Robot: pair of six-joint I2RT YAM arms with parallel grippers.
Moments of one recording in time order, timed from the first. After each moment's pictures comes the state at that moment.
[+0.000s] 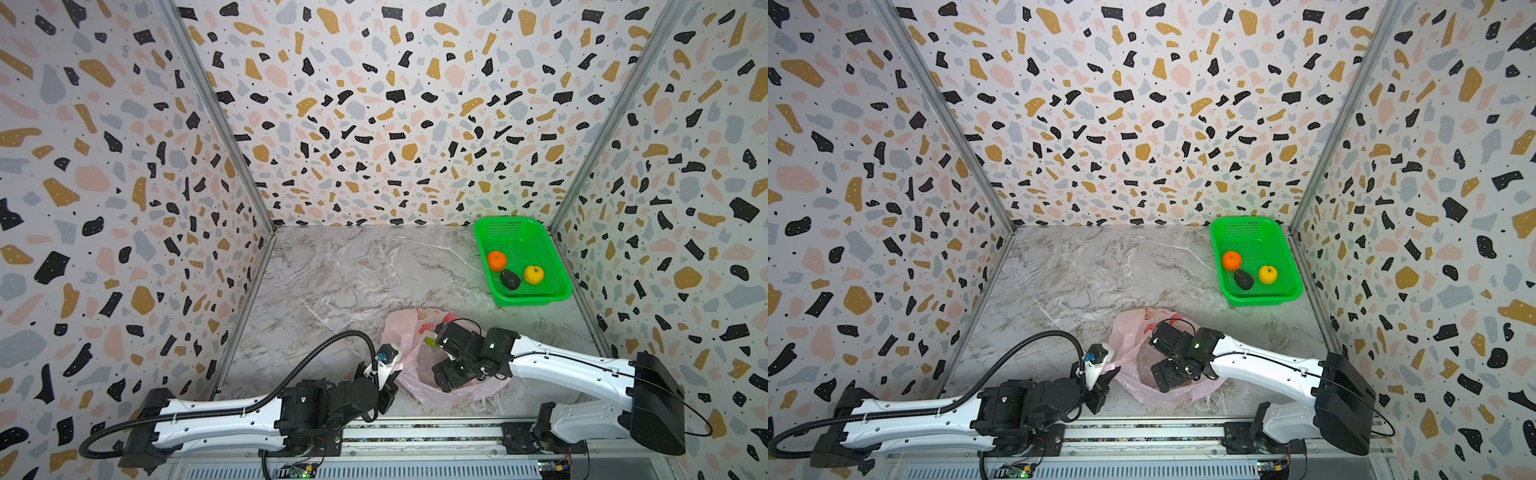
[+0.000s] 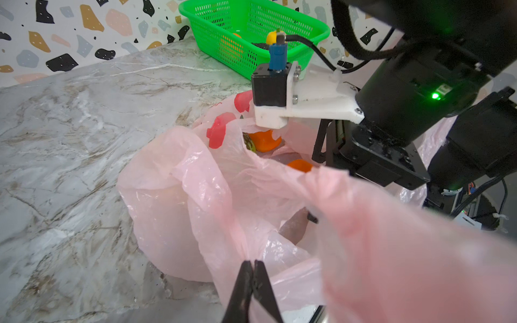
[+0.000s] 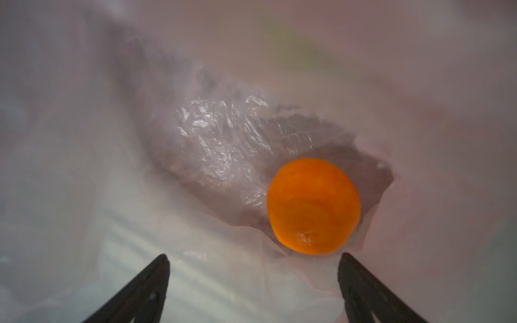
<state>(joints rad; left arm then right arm) -1.43 0.70 0.45 -0.30 -0.50 -0.40 1.07 1.31 0.86 -0.84 0.03 0.55</state>
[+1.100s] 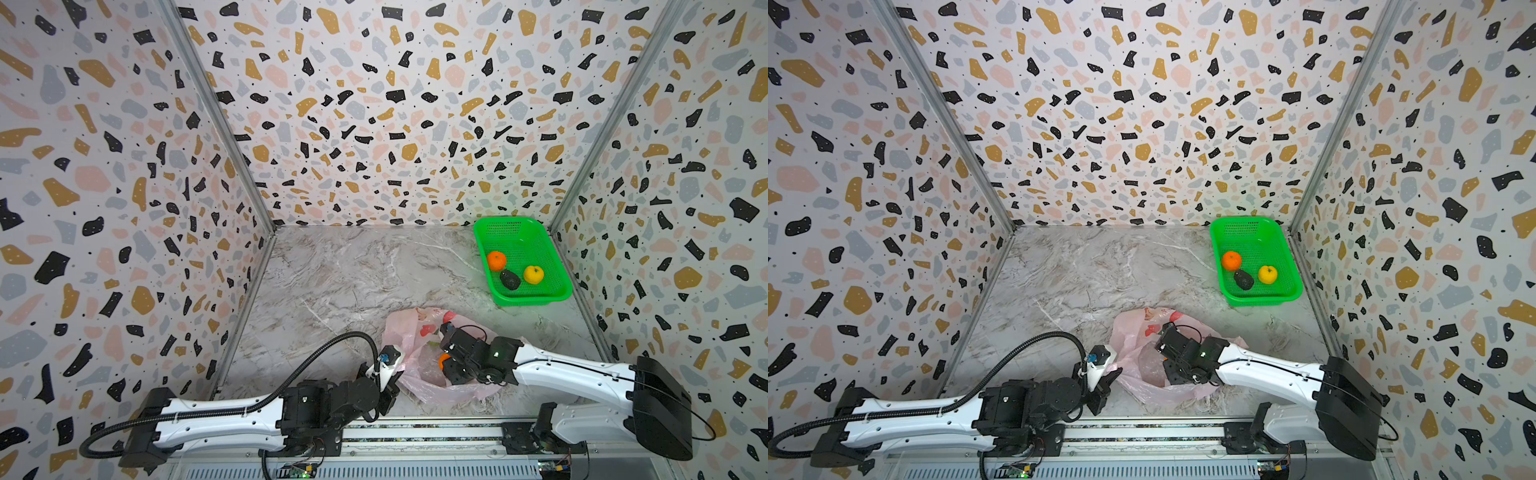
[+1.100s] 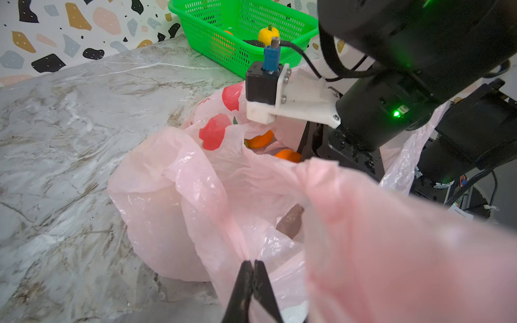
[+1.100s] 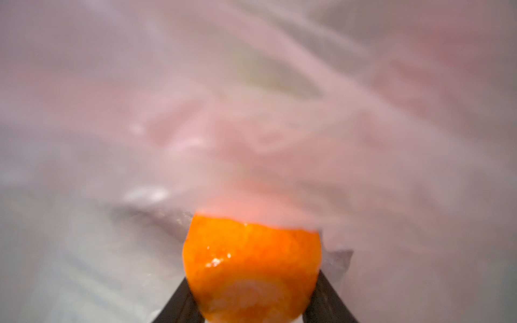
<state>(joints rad) -1.43 0.70 0.45 -0.29 -0.48 -0.39 1.06 1.24 0.75 -0.66 0.10 0.54</state>
